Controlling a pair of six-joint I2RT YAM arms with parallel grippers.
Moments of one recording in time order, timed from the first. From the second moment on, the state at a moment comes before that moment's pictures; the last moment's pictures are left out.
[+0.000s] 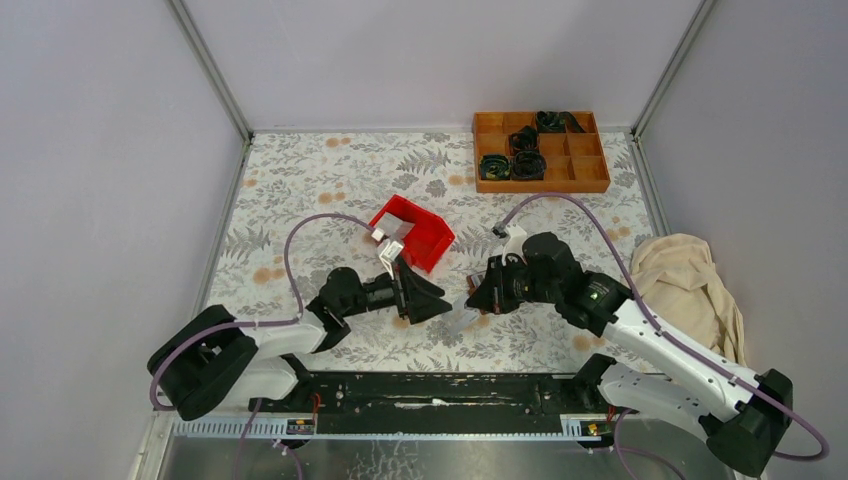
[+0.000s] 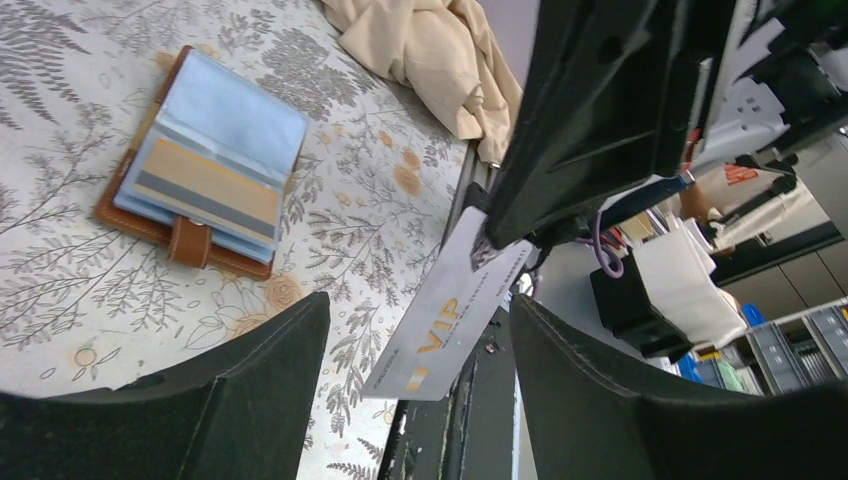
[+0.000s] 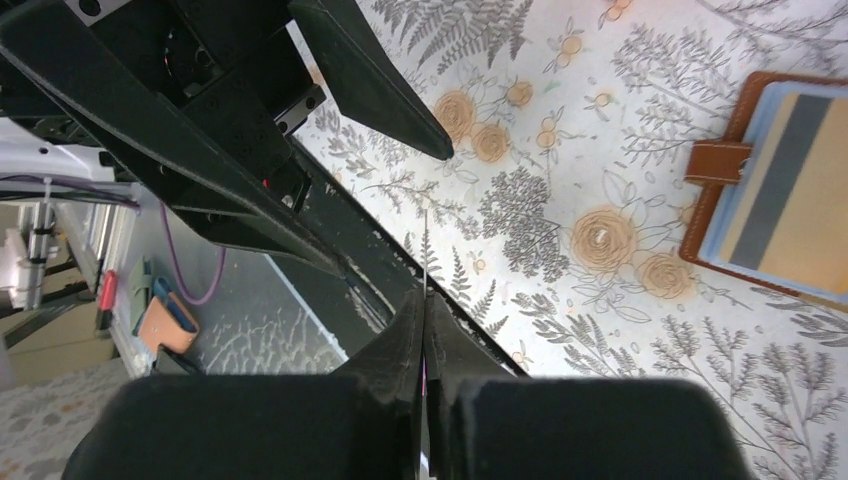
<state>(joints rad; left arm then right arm) -0.76 1.25 0.25 1.03 0.54 -0.75 0.78 0.90 0.75 -0.47 -0.31 0.57</state>
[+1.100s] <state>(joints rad) -0.75 1.63 0.31 1.42 0.81 -0.92 0.60 1.01 0.72 -0.41 -0.60 0.58</state>
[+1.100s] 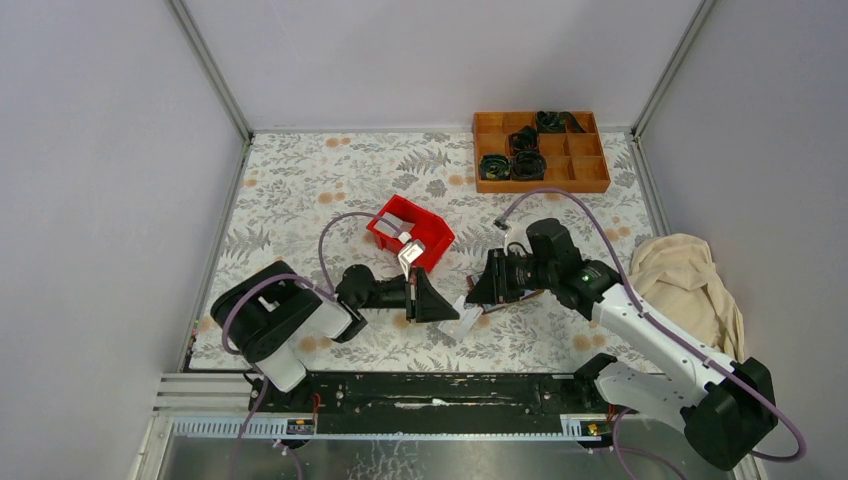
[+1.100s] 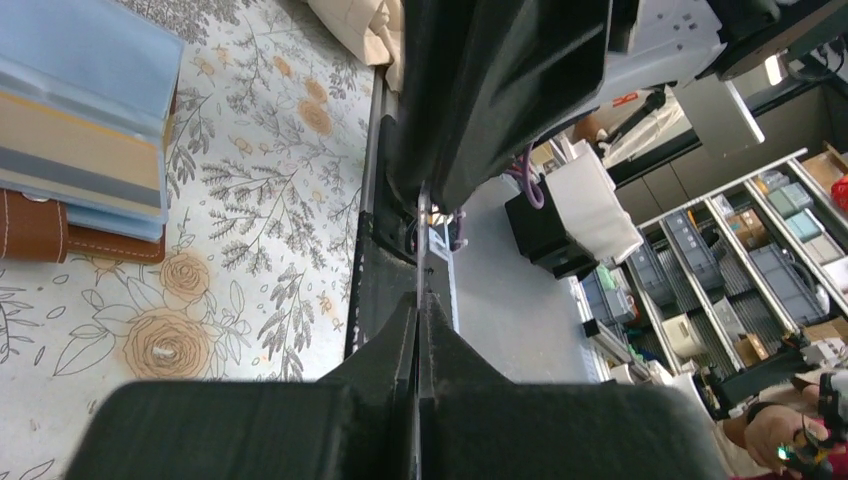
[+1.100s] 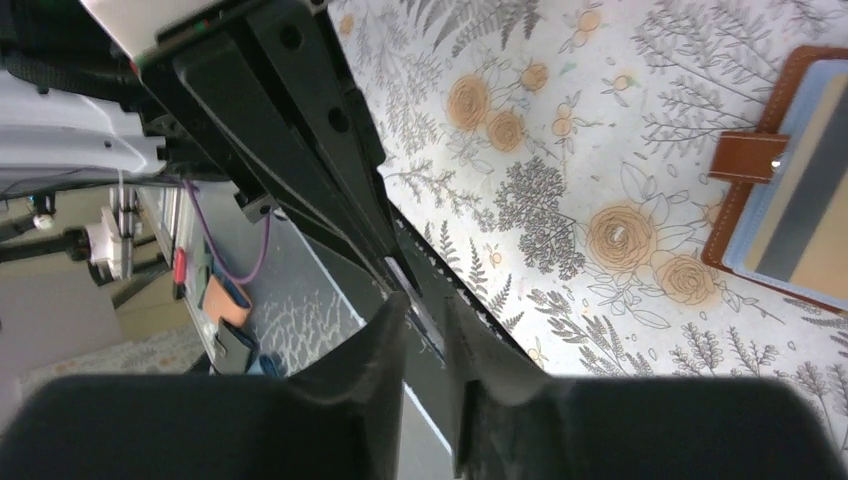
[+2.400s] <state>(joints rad) -1.04 1.82 0.61 0.87 -0.23 -1.21 0.35 1.39 0.82 -0.50 0.44 0.60</state>
